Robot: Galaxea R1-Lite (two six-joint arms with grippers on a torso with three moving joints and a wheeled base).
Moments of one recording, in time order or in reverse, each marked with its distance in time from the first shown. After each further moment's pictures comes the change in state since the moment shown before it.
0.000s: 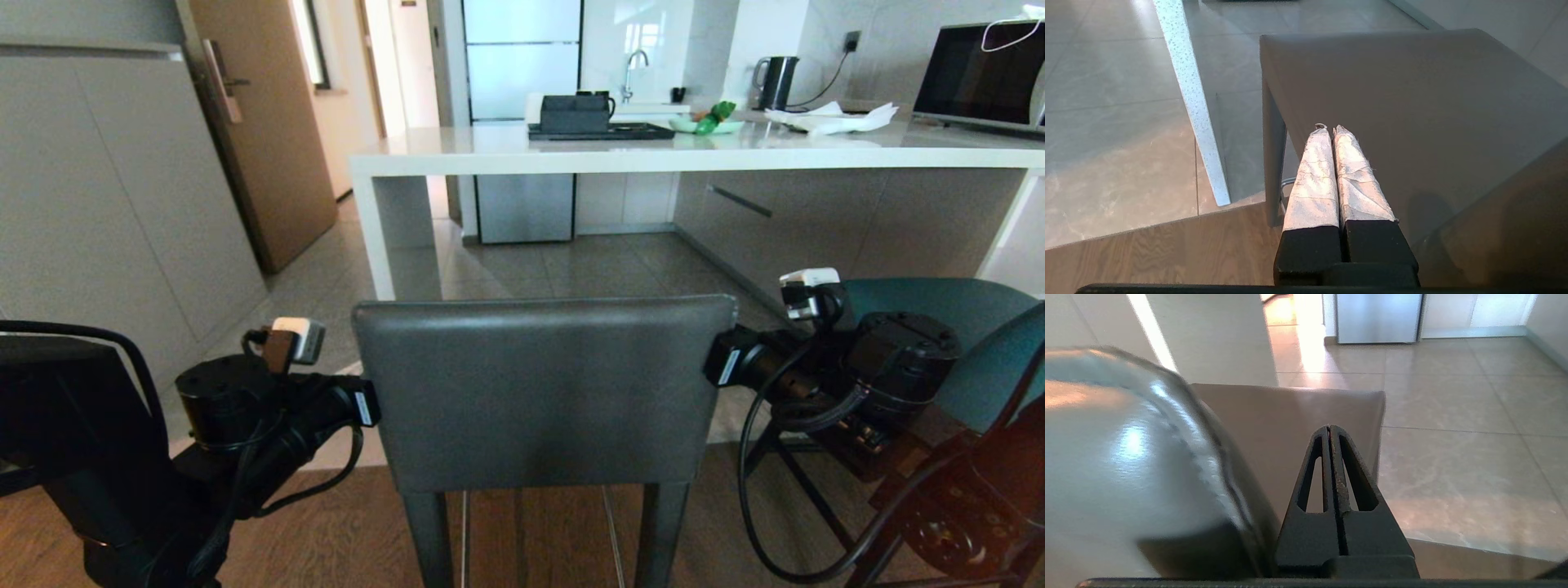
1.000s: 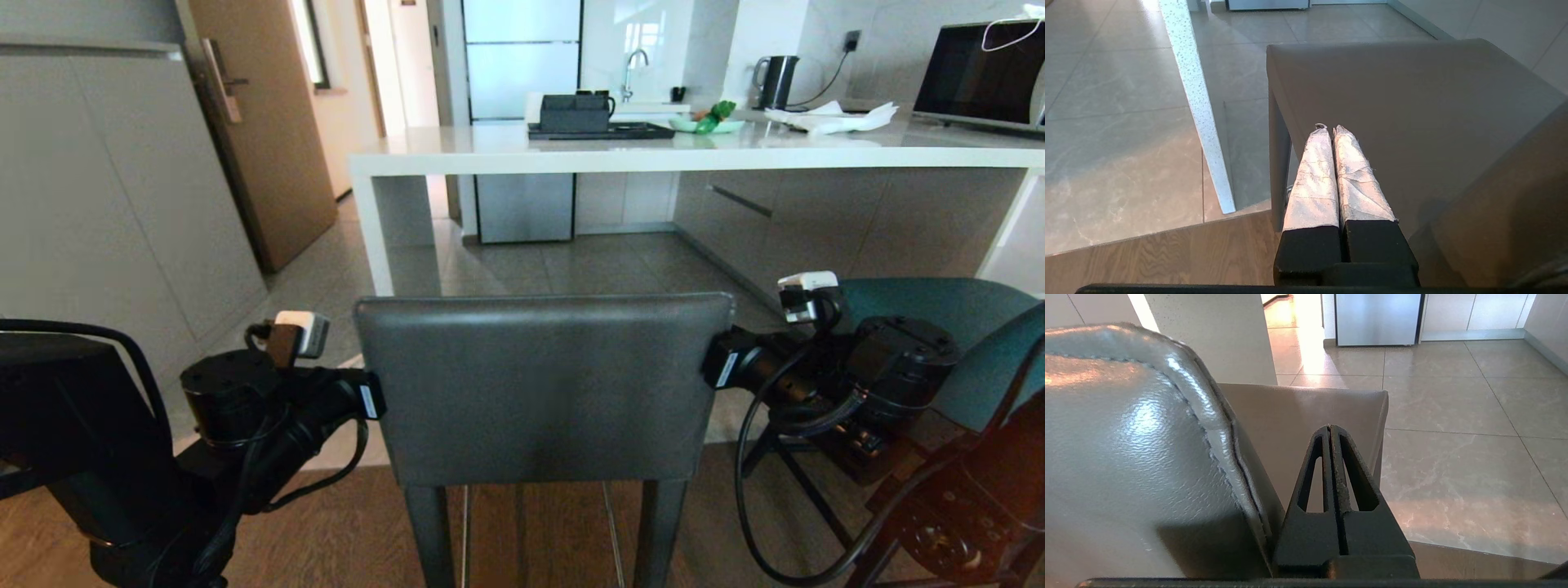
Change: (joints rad) left arm -0.025 -0.016 -0.011 -0.001 0.036 0.006; right arm 0.004 0.014 0.011 -0.035 -0.002 -0.002
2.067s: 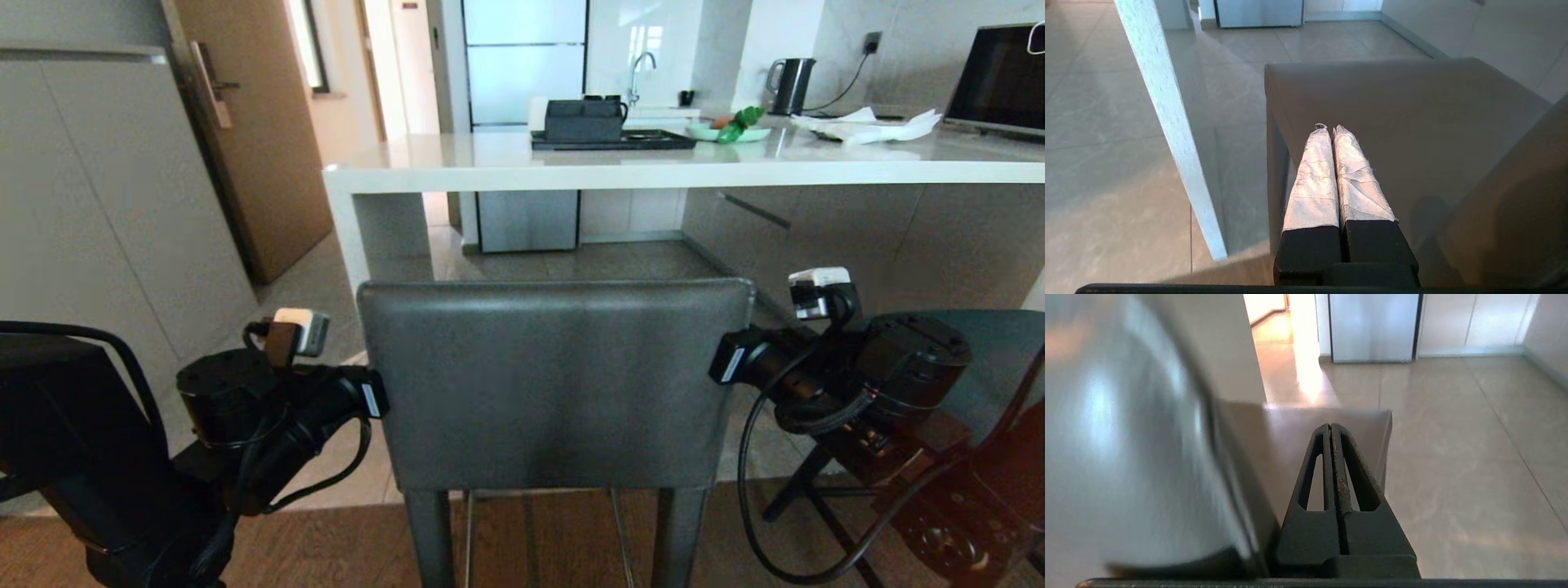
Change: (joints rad) left arm 0.001 -0.006 0.001 -0.005 0.001 -0.003; right arm 0.000 -0.005 0.004 -0.008 -0.002 0.000
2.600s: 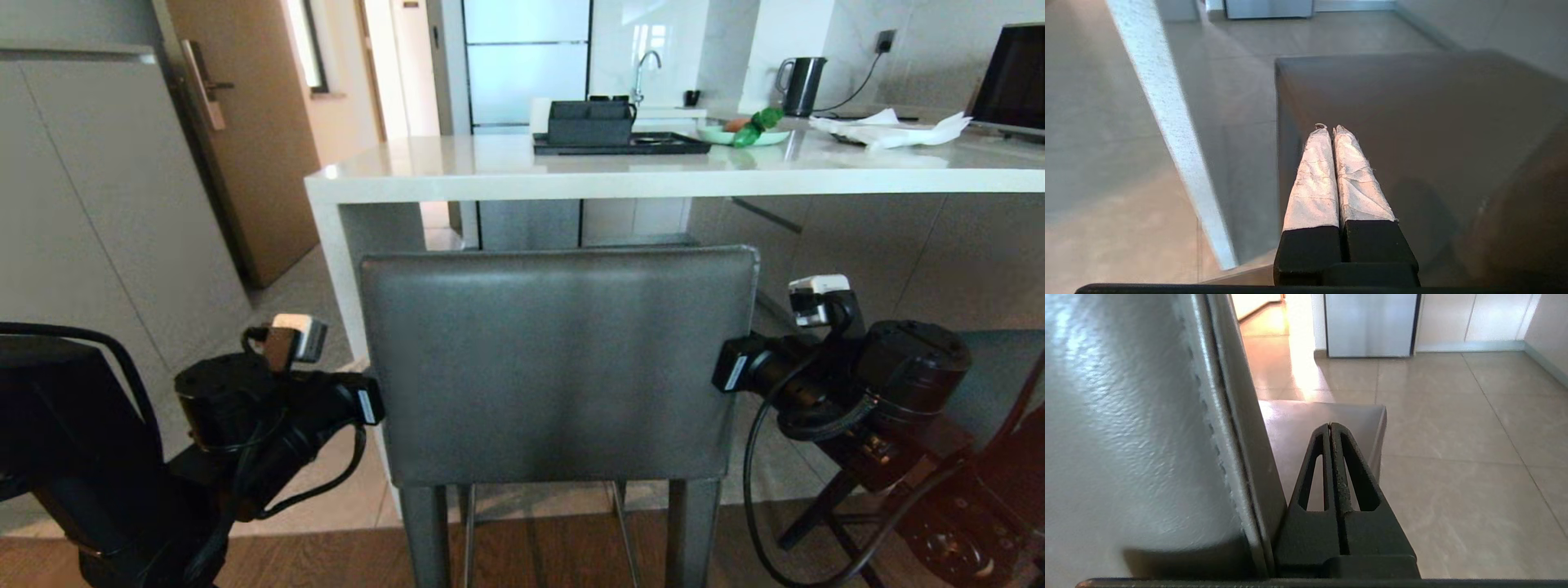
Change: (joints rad) left arm 0.000 -0.009 0.024 0.016 0.004 0.004; right arm 0.003 -0.002 0.026 -0.009 0.000 -0.003
